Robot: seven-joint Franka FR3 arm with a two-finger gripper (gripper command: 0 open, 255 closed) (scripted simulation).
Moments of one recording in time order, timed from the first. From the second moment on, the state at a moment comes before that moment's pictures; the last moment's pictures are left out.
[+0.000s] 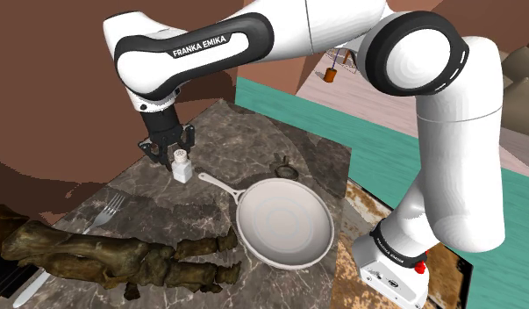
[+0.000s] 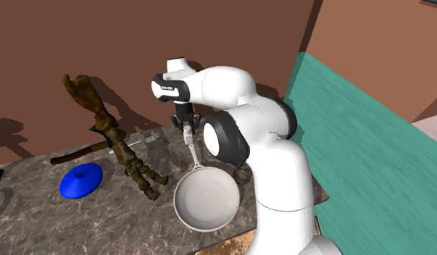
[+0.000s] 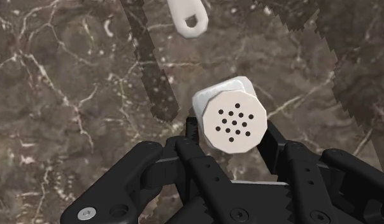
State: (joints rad) arm 0.32 0.61 0.28 -1.44 -0.08 1.76 0.64
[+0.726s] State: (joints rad) arm 0.32 0.58 0.28 -1.40 -0.07 1.69 0.64
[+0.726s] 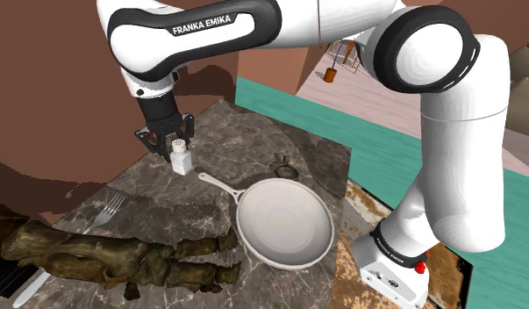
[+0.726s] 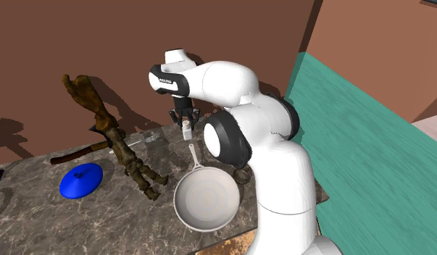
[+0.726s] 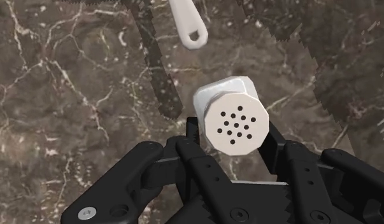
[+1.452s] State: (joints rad) arm 0.32 0.56 0.29 -1.29 -0.06 1.55 0.64
